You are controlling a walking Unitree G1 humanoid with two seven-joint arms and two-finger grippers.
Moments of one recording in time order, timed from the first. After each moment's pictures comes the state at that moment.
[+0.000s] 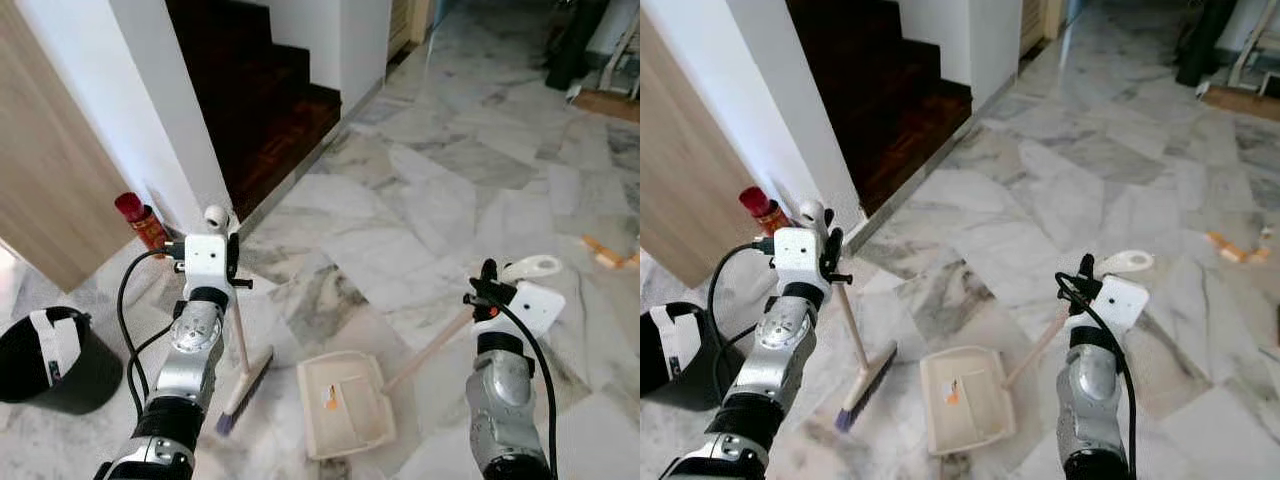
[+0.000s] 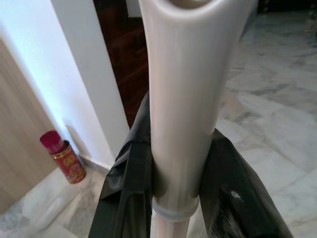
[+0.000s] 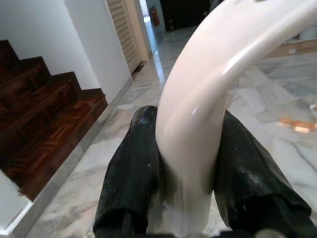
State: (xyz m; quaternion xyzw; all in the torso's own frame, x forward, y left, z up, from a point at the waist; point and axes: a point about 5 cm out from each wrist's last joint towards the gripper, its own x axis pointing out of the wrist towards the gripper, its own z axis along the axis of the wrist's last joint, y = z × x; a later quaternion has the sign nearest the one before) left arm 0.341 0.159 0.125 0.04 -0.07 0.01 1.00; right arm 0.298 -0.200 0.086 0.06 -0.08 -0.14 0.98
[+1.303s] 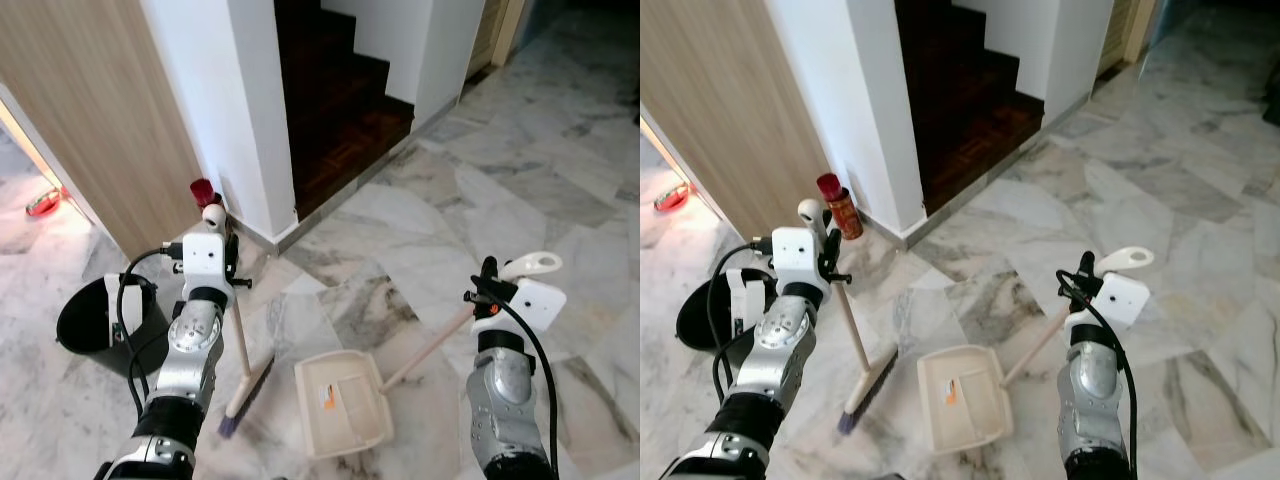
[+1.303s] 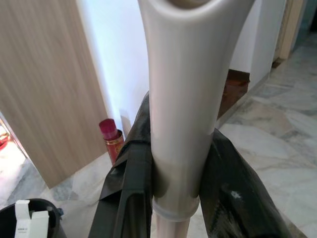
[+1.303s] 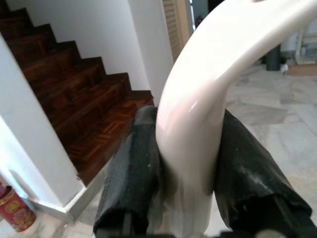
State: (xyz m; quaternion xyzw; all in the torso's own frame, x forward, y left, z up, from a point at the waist) left arm 0.341 0.161 0.124 0.03 -0.07 0.01 1.00; right arm 0.300 -0.201 0.088 0.06 -0.08 -0.14 0.99
